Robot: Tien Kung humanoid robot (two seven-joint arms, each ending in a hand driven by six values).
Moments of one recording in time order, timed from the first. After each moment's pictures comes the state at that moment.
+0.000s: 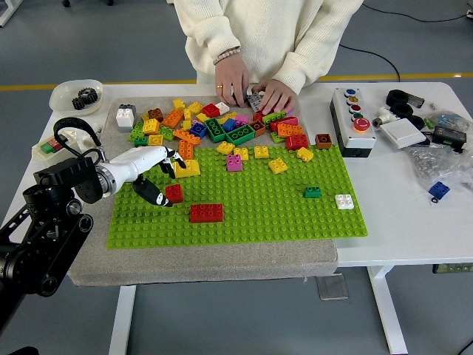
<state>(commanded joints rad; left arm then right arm) -0.48 0.14 -1.30 -1.24 2.27 -0.47 0.03 0.17 -0.12 1.68 0.18 -2.23 0.16 -0.17</state>
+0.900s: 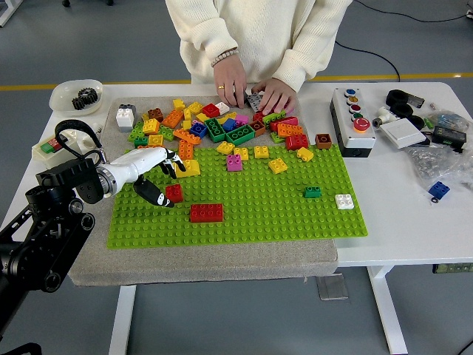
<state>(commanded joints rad) -0.50 0.14 -1.30 -1.16 2.27 -0.44 -0.02 0.17 -0.12 1.67 0.18 -2.23 0.16 -0.17</state>
